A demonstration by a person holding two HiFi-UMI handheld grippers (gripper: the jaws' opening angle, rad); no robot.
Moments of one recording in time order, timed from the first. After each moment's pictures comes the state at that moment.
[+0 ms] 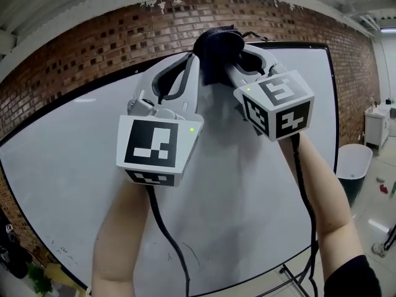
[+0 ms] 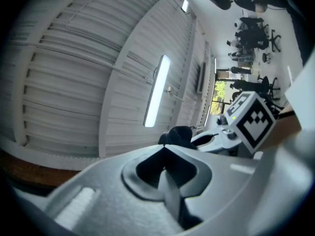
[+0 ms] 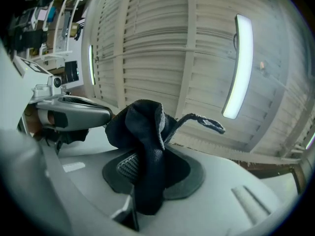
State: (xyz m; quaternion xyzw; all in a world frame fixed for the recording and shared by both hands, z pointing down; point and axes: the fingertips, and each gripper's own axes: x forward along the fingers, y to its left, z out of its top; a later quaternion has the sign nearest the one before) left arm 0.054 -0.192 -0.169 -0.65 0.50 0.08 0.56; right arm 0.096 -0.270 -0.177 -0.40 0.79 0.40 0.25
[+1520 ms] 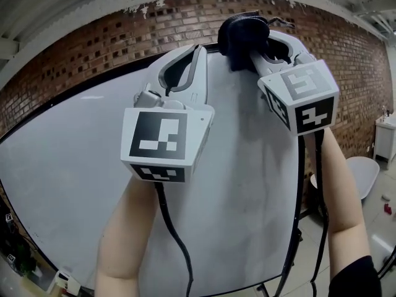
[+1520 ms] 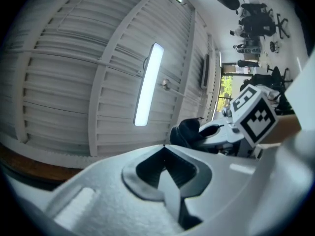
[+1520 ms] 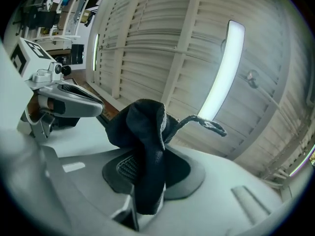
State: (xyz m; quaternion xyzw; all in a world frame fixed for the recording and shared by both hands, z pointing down) left arm 0.294 -0.336 -0.159 -0.62 0.55 0.08 0.56; right arm 0.361 -0.406 -0.180 -0.42 0.75 0.46 0.23
